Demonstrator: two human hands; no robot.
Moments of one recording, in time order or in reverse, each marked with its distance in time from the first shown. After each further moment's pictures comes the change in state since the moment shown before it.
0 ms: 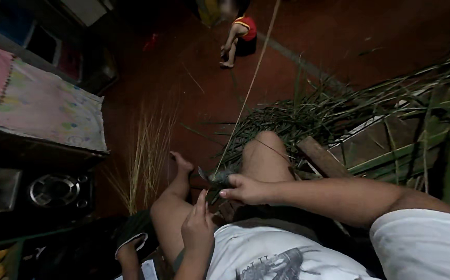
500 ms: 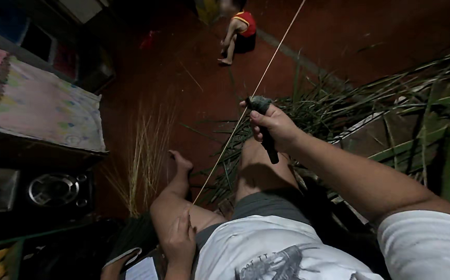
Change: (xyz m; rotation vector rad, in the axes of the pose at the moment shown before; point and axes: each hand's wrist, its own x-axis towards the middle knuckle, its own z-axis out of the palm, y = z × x) left_hand -0.033 -0.060 -0.004 0.182 0.183 0.144; right_hand -0.015 -0.052 -0.096 0.354 0.565 -0.357
